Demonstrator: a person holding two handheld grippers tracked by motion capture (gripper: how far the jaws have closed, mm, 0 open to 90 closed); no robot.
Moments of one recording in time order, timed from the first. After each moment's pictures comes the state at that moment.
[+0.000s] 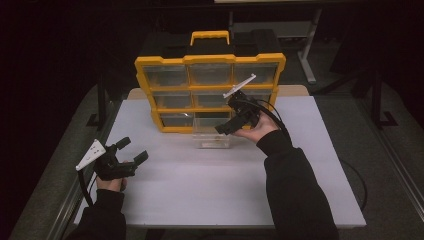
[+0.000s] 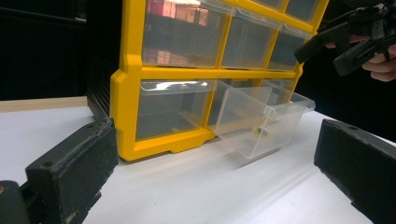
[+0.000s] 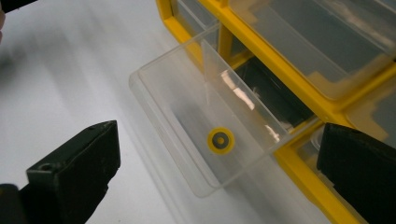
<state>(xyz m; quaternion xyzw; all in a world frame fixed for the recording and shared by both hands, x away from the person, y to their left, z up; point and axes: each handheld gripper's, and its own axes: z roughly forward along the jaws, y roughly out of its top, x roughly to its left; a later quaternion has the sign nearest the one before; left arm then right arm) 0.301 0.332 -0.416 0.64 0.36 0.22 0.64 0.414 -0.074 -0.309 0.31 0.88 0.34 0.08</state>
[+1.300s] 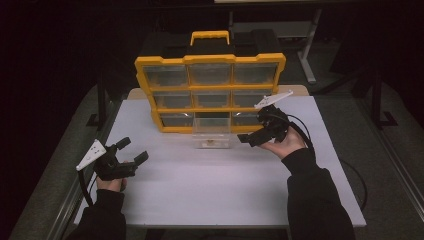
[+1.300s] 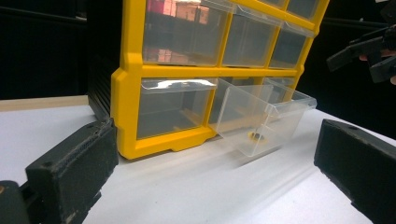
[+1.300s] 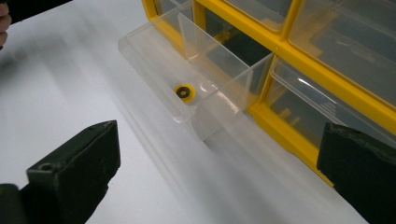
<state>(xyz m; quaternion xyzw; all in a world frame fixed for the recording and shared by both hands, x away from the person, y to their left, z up) 0.301 0.332 -0.416 0.65 0.36 0.22 0.63 0.375 -0.141 -0.325 0.33 0.85 0.39 0.10</state>
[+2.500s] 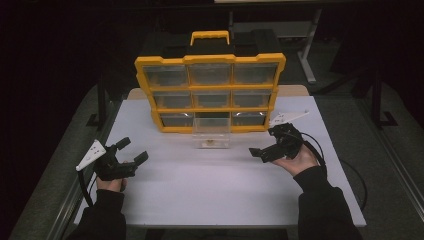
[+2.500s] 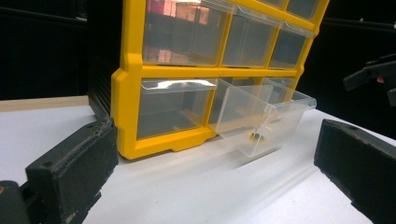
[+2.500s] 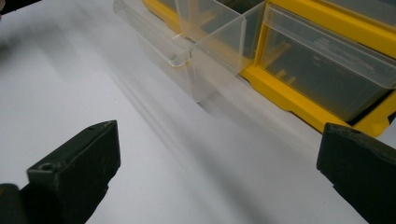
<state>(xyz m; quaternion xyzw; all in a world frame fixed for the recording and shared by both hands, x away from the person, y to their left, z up) 0.301 0.332 -0.416 0.65 0.36 0.22 0.63 0.342 -0.172 -0.355 0.35 0.84 0.41 0.11</state>
